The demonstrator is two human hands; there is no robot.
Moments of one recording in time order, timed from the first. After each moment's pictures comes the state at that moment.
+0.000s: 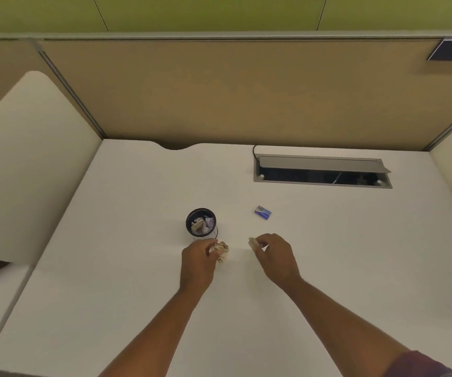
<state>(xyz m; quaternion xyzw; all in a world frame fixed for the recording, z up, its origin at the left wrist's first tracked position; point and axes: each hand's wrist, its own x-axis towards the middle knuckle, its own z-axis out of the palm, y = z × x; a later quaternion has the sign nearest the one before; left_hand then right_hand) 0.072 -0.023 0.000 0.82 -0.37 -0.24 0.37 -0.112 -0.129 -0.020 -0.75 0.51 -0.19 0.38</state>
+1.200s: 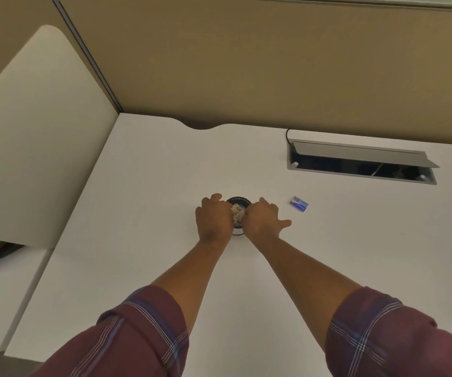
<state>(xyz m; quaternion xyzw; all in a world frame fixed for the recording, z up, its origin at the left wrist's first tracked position) 0.172 -0.078 -0.023 0.87 -0.44 -0.14 0.16 0.076 -0.140 -0.021 -0.73 0.63 0.12 0.22</state>
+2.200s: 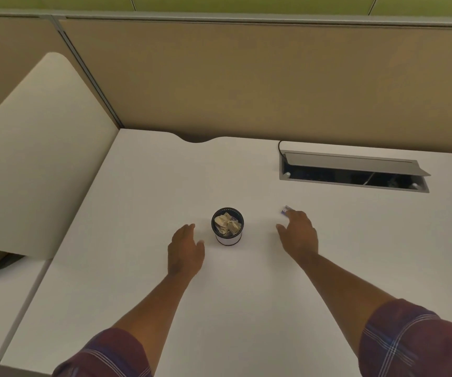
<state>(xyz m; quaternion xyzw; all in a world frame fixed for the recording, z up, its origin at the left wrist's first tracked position) 0.191 -0.007 -0.052 0.88 -0.38 -0.22 0.19 -0.053 -0.185 -0.050 -0.76 0.59 -0.09 0.25</state>
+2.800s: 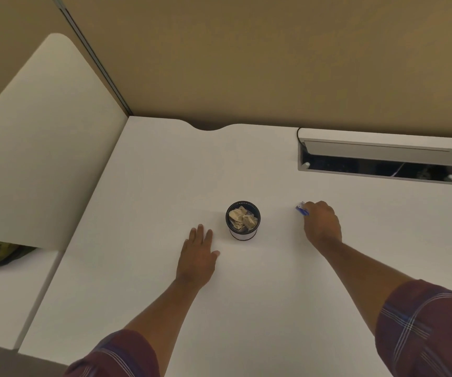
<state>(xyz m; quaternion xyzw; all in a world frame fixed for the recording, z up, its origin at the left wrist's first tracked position) 0.199 0.012 -0.089 0.84 -0.49 -0.22 0.00 -0.050 -0.223 -0.082 -0.78 0.60 -0.01 0.18</state>
